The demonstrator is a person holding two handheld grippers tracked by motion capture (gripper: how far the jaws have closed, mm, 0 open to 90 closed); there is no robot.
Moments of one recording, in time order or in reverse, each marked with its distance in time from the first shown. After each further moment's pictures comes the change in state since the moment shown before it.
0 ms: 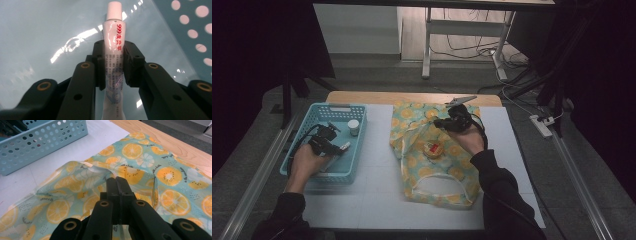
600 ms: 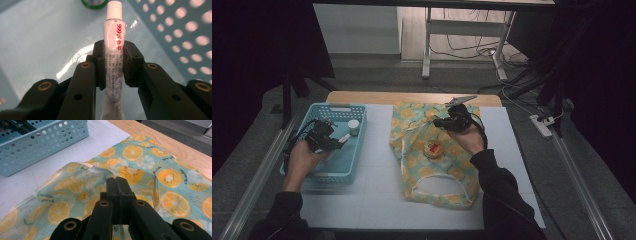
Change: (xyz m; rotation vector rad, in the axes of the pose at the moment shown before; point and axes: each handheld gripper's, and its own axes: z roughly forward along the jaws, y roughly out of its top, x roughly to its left) left arm -0.002 0.003 -0.024 -0.129 0.029 0.038; right arm 0.001 0.002 -0.001 -0.010 0.003 -0.003
